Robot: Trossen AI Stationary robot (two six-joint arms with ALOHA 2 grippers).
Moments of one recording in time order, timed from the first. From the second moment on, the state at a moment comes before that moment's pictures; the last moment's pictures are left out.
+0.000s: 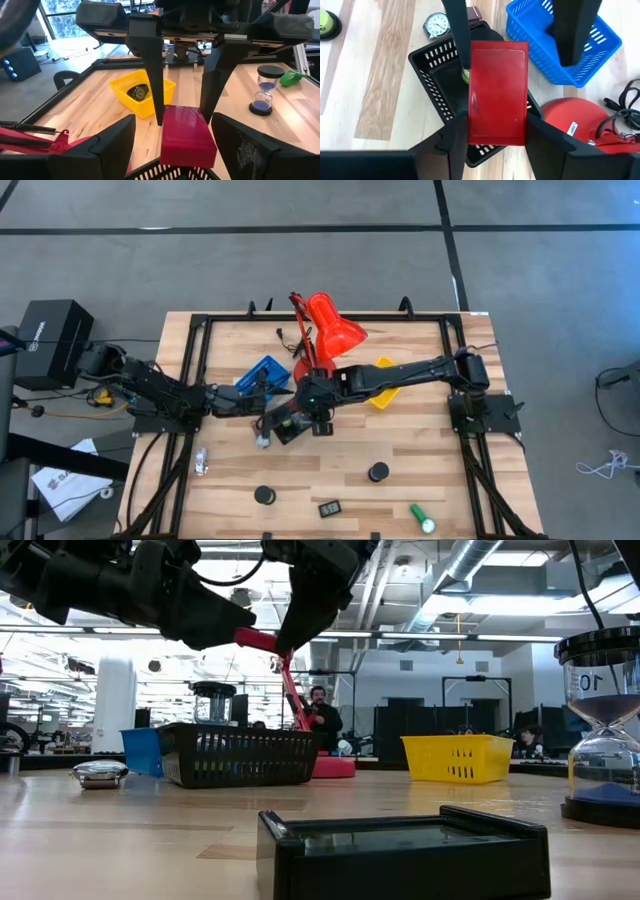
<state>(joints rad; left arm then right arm) -0.20 1.22 0.32 0.75 -0.37 0.04 0.10 2.00 1.75 -0.74 0.13 -0.09</state>
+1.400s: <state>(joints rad) -0.20 1.22 0.32 0.71 -0.36 0.01 0.08 2.00 1.75 -0.66 0.13 -0.11</state>
